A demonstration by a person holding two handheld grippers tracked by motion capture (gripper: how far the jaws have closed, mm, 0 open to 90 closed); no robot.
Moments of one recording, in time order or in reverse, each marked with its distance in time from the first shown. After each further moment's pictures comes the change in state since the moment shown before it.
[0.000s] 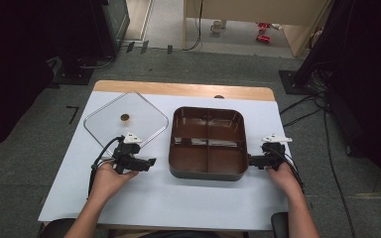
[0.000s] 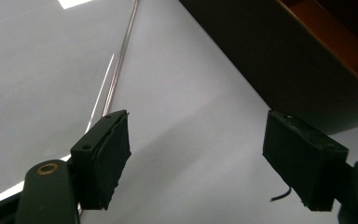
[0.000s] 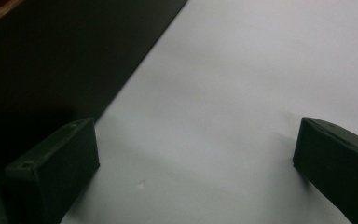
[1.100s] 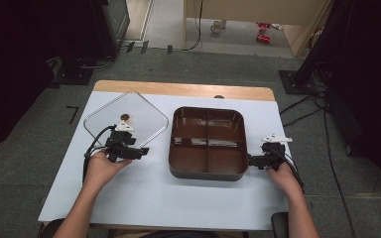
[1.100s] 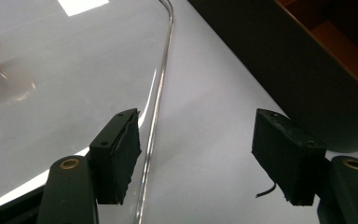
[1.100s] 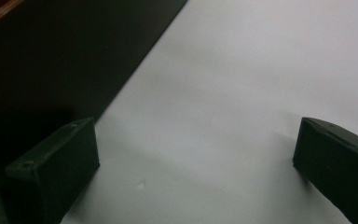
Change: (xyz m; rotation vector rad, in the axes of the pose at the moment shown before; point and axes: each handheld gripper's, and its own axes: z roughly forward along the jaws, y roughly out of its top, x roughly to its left) left arm 0.033 0.018 -0.007 -0.006 -0.006 -0.012; right arm 0.000 0.000 0.000 0.000 0.000 0.000
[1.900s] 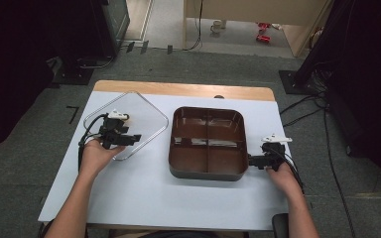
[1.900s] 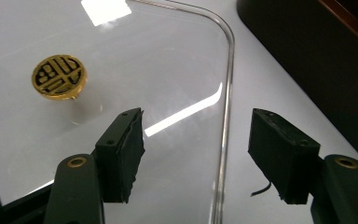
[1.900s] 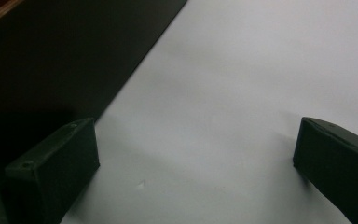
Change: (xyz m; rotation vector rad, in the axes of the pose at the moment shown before) left arm 0.044 0.017 0.003 -0.025 0.066 -0.023; right arm 0.000 0.000 0.000 0.000 0.000 0.002
